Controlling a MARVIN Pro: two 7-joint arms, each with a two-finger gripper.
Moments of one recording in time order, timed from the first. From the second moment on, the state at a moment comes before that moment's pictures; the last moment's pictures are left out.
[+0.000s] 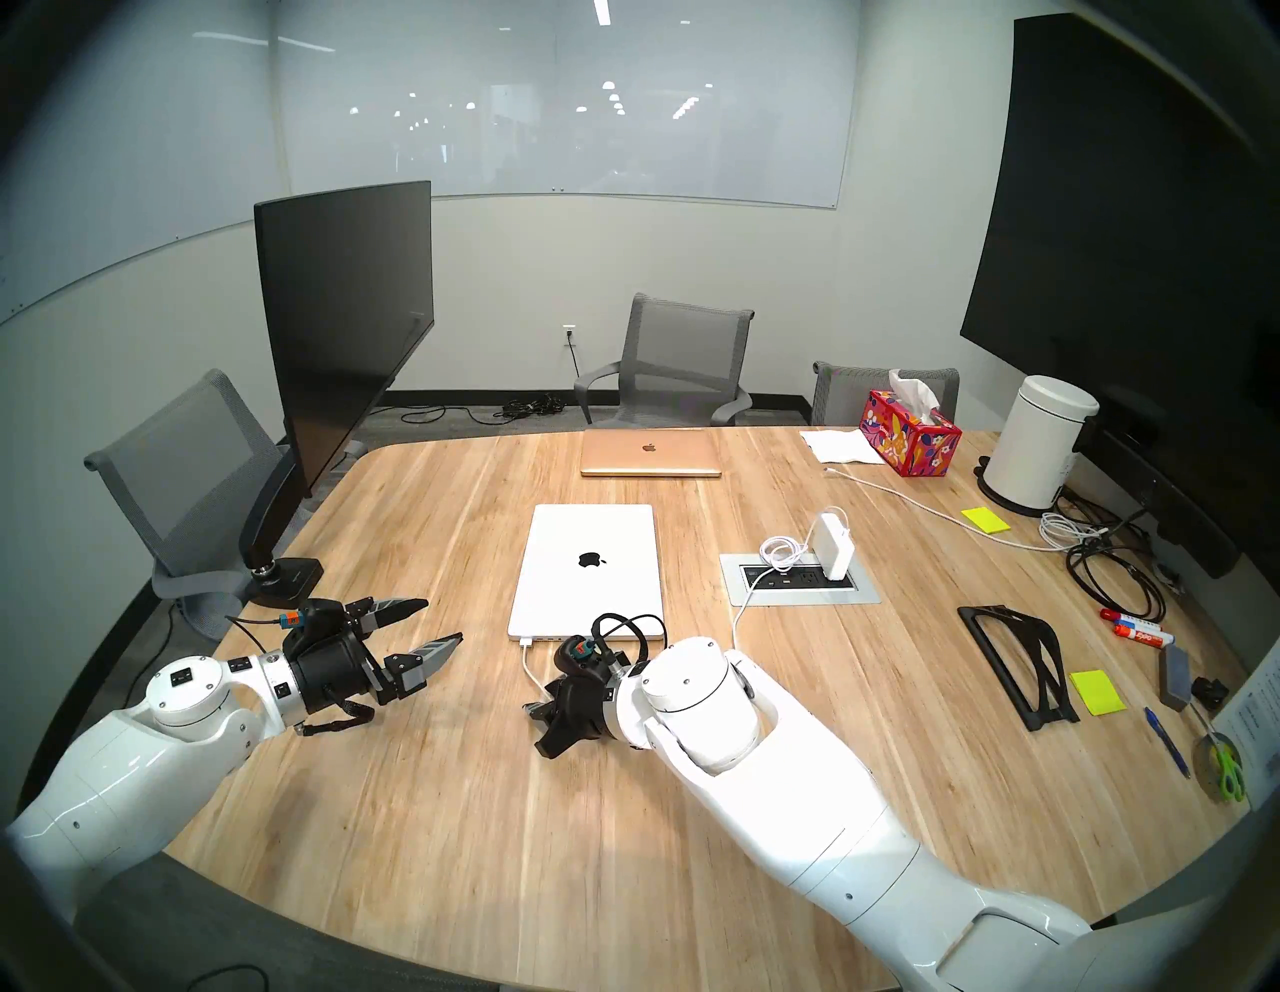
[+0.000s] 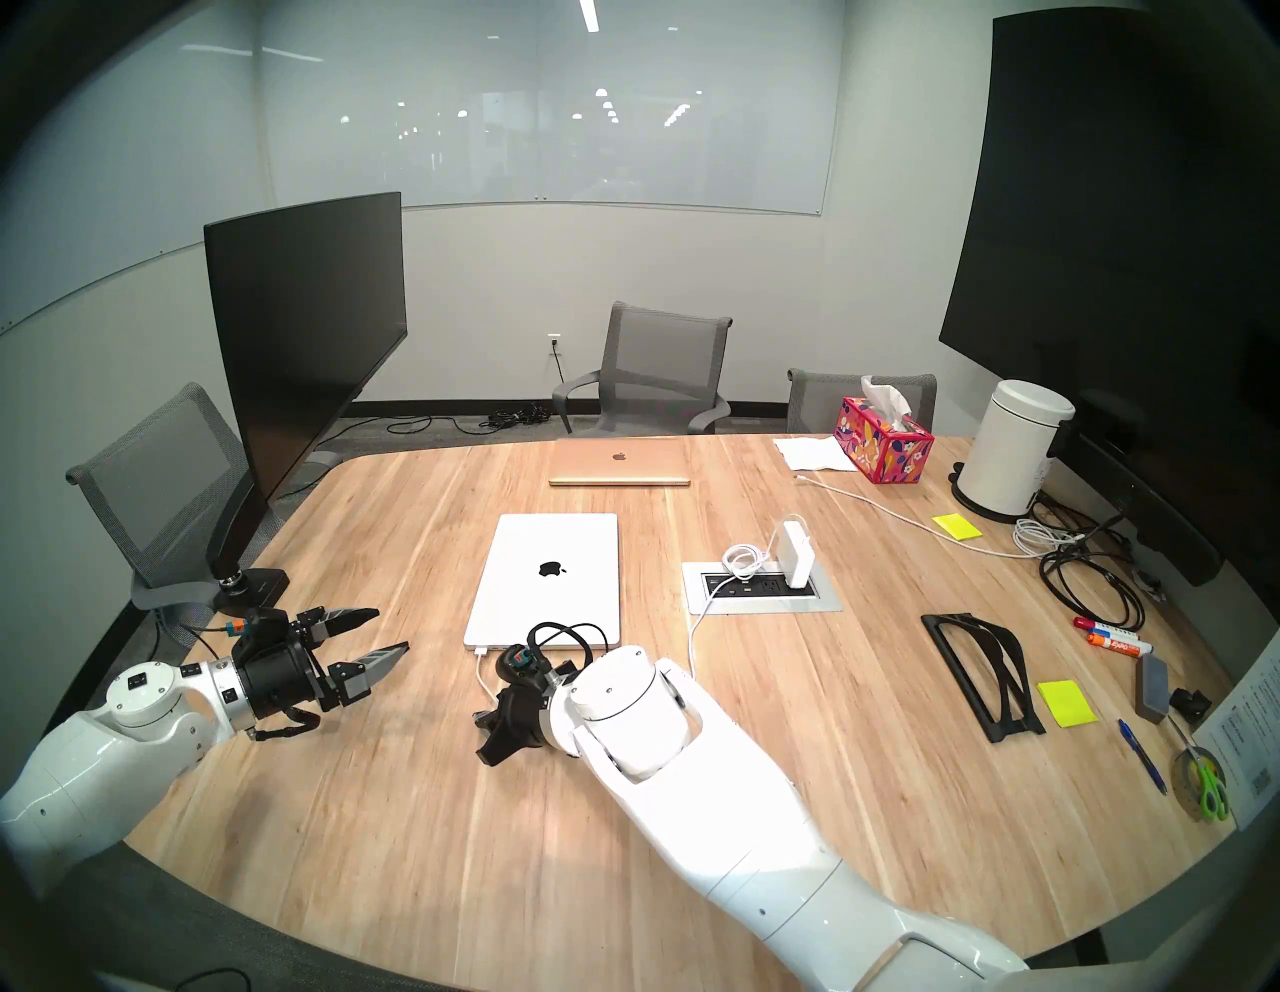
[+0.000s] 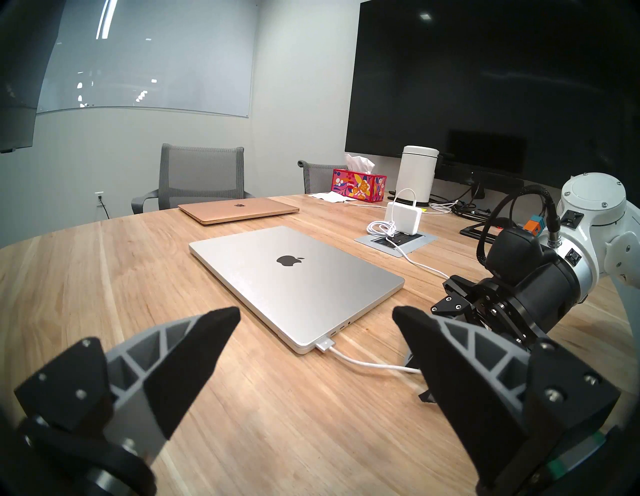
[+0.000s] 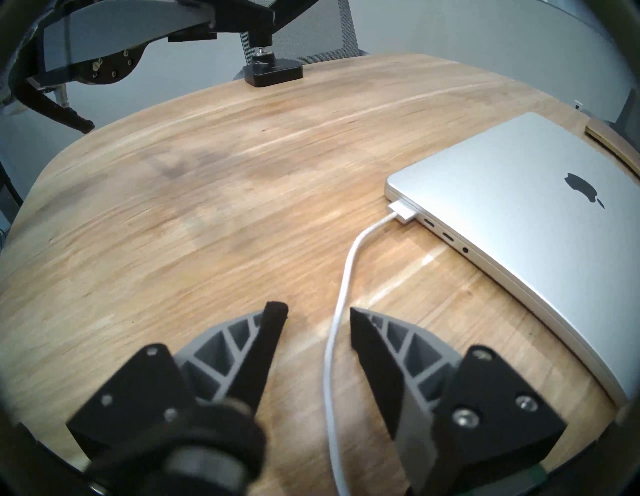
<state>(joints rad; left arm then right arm) 1.78 -0.59 -1.42 -1.56 -0.92 -0.15 -0.66 -1.32 -1.42 0.88 -1.52 0.02 0.66 0.45</state>
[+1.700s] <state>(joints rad) 1.78 -0.59 -1.42 -1.56 -0.92 -0.15 -0.66 -1.41 -1.33 0.97 -1.72 0.08 0.63 0.51</state>
